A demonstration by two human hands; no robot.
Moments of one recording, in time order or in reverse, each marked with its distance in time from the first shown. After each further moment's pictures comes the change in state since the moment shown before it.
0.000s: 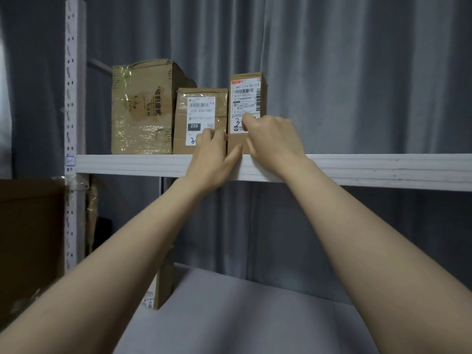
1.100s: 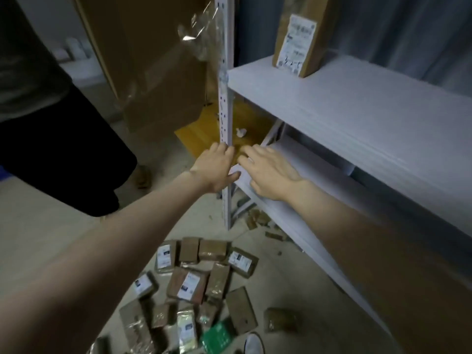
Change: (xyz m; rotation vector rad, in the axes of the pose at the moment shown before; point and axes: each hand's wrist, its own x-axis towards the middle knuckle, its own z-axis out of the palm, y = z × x) left_hand -0.510 -0.241 -0.031 0.570 -0.913 -0.470; right_hand -0.362 -0.397 0.158 0.707 -0.600 -0.634
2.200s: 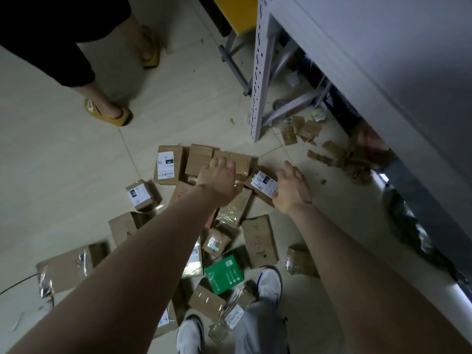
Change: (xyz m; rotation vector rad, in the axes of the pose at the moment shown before) left_hand -0.056 -0.039 0.463 -0.029 -0.561 -0.314; right_hand -0.092 -0.129 0.518 0.476 -0.702 0.537
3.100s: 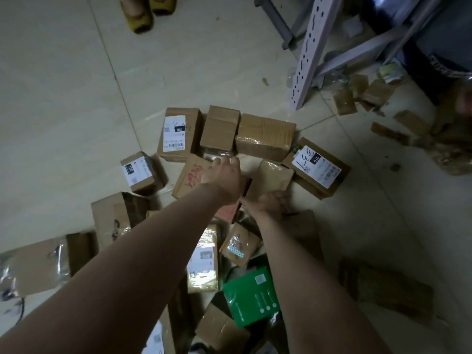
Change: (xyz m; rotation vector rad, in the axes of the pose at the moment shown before) left_hand 0.086 -0.075 0.229 -0.173 -0.028 -0.159; right_hand 0.101 -0.121 0.289 0.721 -0.195 0.538
